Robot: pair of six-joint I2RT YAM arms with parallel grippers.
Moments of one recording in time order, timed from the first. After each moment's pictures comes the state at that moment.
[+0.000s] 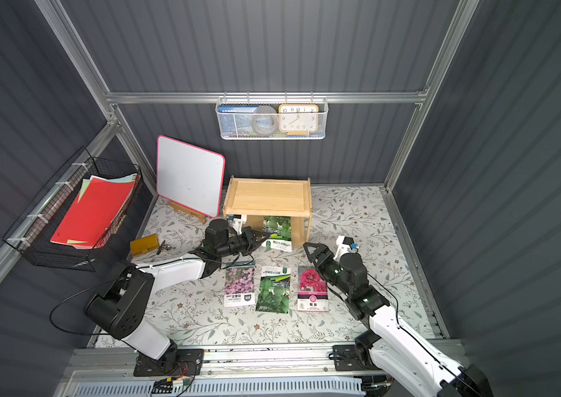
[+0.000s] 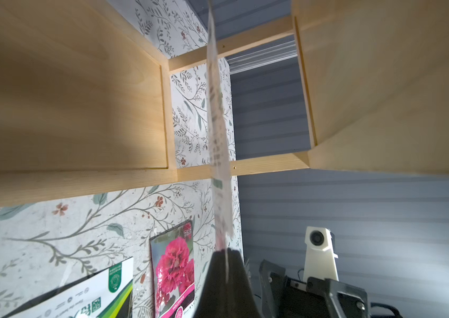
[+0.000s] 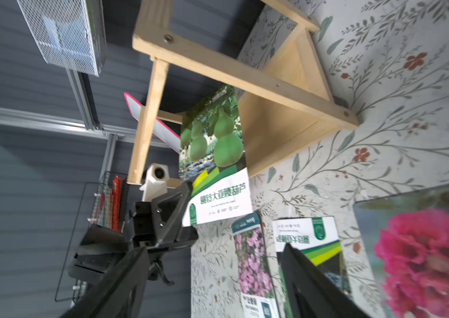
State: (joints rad) left arm -0.49 1.61 0.82 0.47 0.56 -1.11; right arm 0.40 0.81 0.36 0.16 -0.21 1.21
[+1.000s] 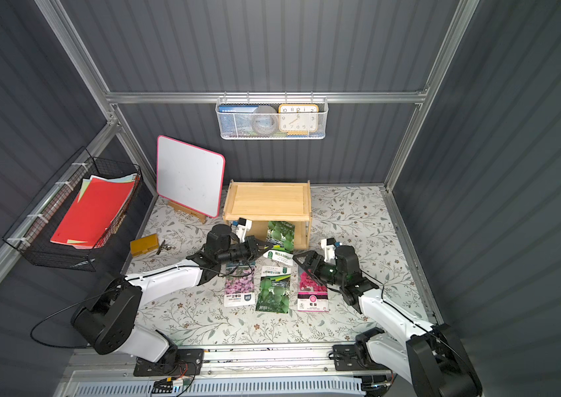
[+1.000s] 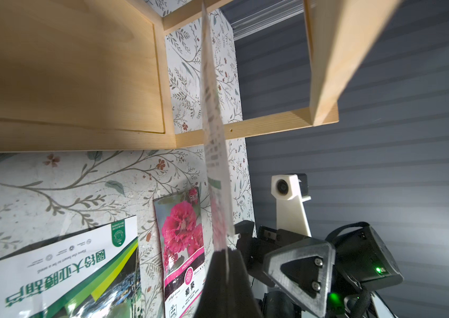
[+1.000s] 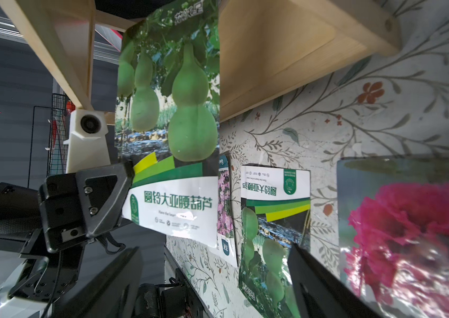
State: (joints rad) left arm -0.55 1.55 0.77 0.38 0.56 -1.04; right arm 0.33 1.08 0.37 0.23 -0.56 1.03
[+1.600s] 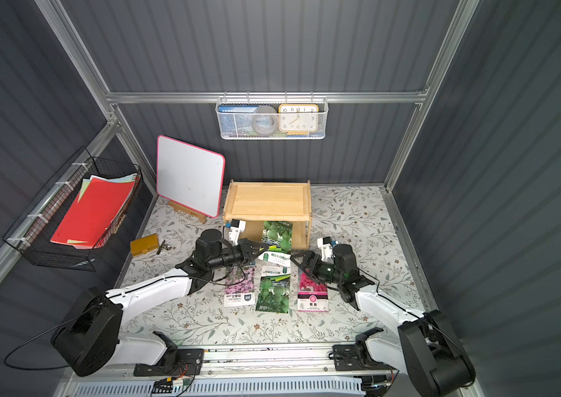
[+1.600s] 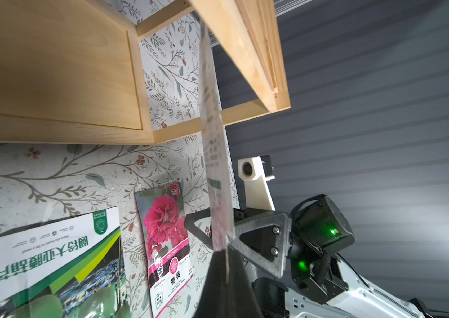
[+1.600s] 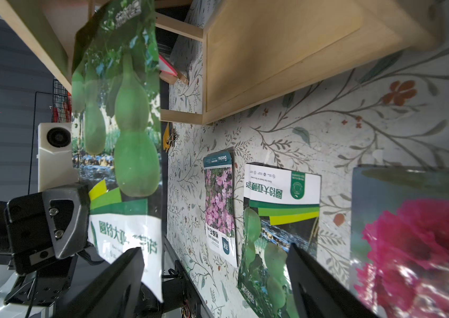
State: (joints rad) left arm -0.55 1.37 0.67 0.42 0.57 -1.06; right arm 0.33 1.19 0.38 0.35 -0.63 1.01
